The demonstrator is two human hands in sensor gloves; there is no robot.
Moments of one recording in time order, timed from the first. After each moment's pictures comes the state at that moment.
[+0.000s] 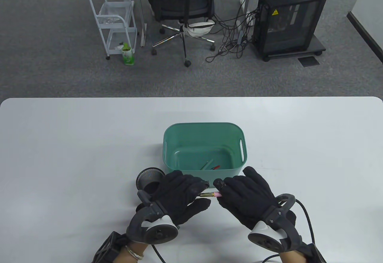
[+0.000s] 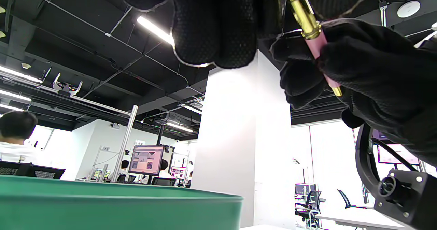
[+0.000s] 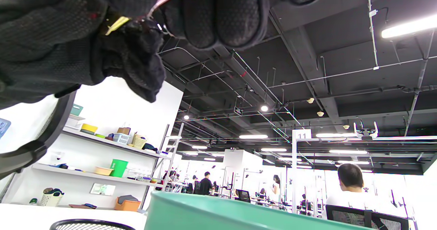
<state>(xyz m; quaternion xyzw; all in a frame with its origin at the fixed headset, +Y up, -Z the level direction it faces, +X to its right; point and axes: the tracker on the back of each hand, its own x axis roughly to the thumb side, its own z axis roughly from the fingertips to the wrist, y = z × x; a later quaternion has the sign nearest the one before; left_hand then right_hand) -0.105 -0.614 -0.223 0.28 -0.40 0.16 0.86 0.133 -0.613 -0.210 0.32 -0.37 0.87 0.09</state>
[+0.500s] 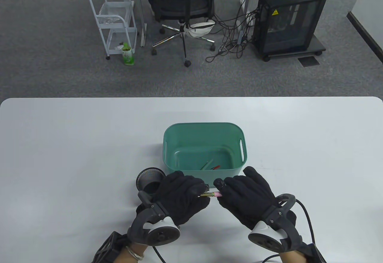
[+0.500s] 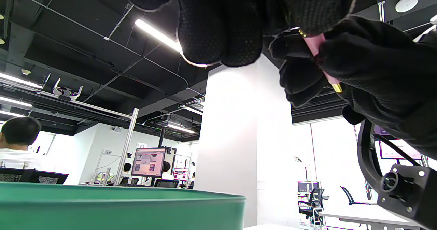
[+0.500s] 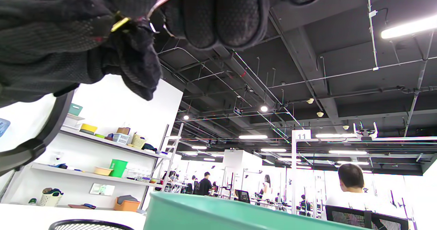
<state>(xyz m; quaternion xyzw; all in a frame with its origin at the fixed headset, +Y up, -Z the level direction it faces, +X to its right) -0.103 -0.614 -0.220 0.28 -0.39 0.15 0.86 0.134 -0.613 -0.210 0.32 -0.37 0.87 0.09</state>
